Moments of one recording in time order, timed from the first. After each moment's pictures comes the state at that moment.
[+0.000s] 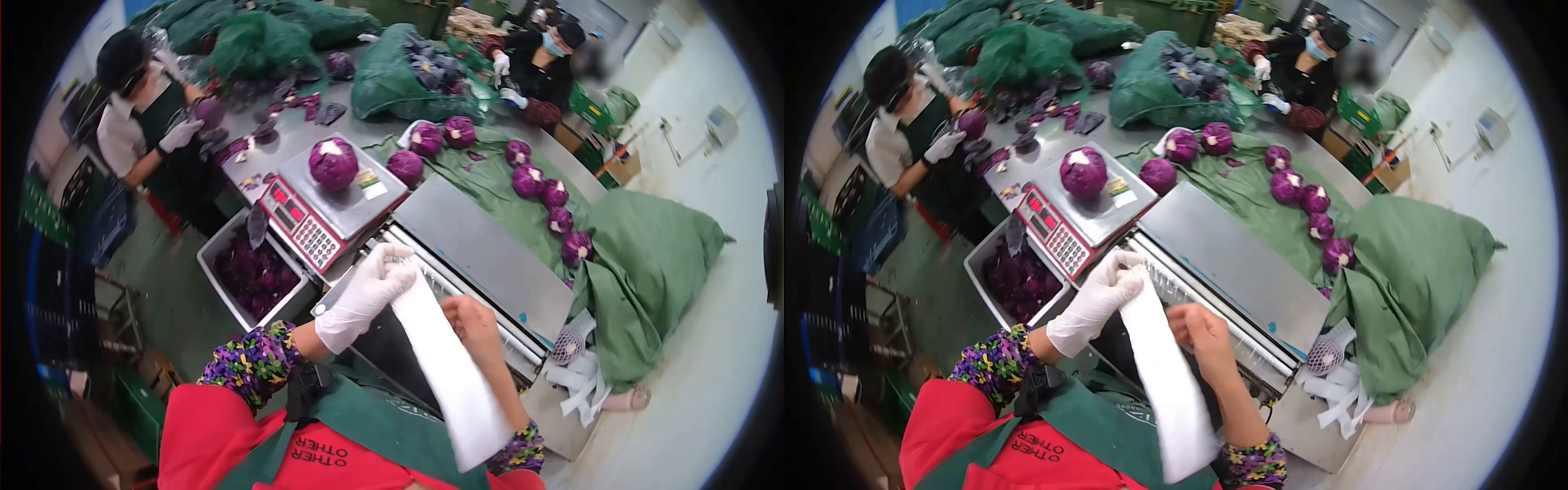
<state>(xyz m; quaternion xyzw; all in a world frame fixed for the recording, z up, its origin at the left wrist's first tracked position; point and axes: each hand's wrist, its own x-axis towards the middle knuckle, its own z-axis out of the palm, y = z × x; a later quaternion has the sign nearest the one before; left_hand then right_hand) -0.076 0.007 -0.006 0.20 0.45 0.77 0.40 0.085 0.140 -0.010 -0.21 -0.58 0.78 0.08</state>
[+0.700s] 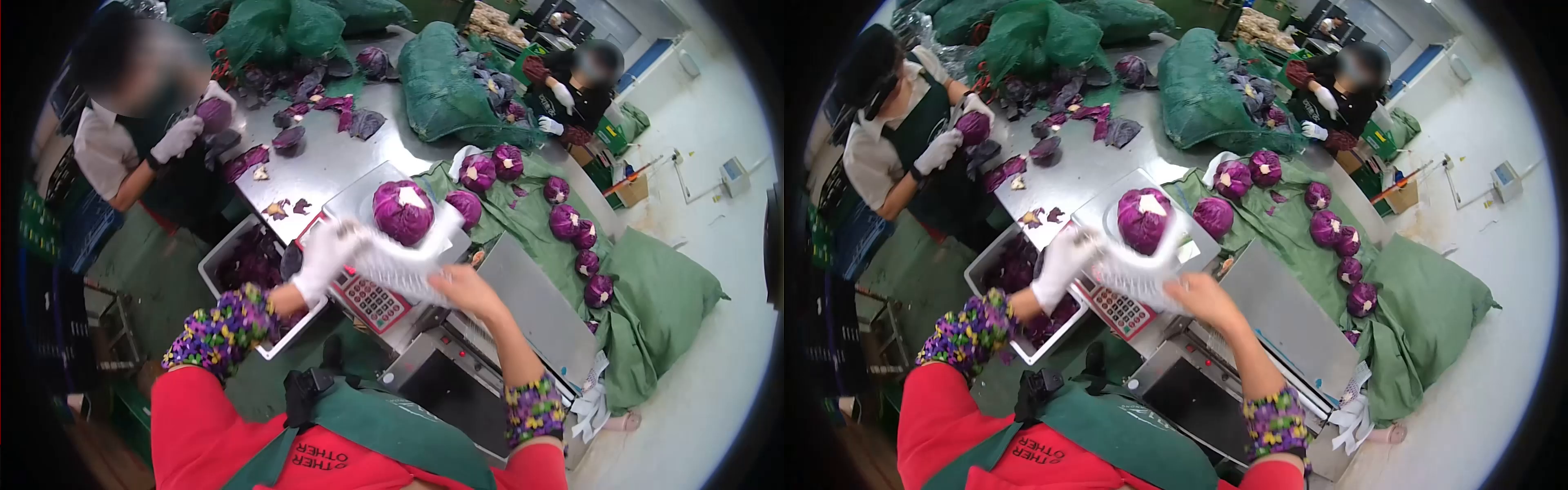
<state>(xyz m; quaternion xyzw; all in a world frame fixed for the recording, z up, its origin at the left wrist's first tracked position) -0.367 -0.058 -0.081 0.28 0.75 0.58 0.14 -0.186 0.154 -0.044 -0.21 -0.85 0.48 -0.09</state>
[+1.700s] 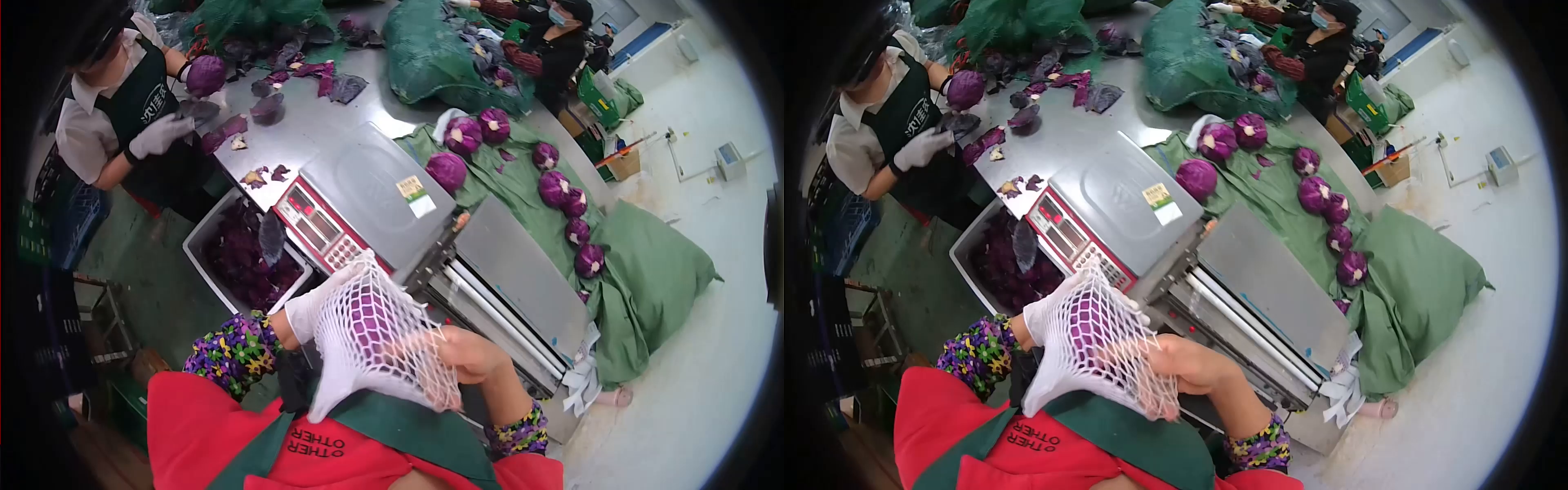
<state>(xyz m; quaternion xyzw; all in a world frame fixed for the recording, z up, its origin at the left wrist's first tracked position) -0.263 -0.079 -0.080 0.02 0.16 0.64 0.75 -0.084 0.067 0.022 -0.08 -0.38 0.89 -0.25</state>
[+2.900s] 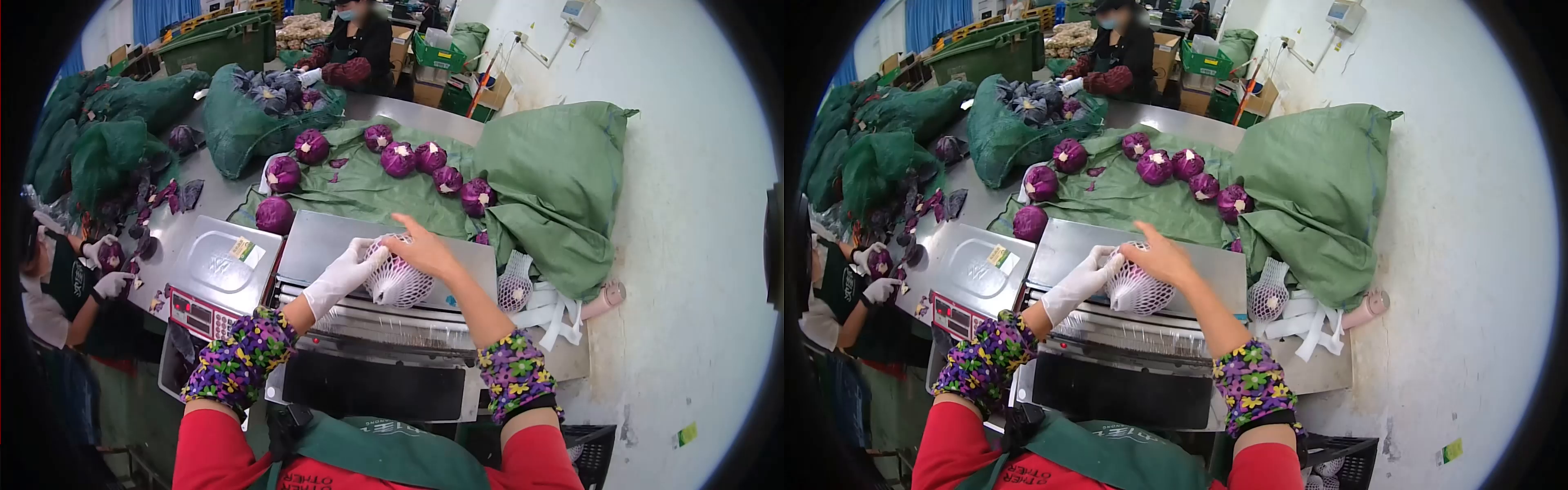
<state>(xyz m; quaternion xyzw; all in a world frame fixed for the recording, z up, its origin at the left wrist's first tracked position) -0.114 0.192 -0.049 0.44 0.56 0.45 0.54 0.045 0.293 0.002 -0.40 -0.84 0.35 0.11</state>
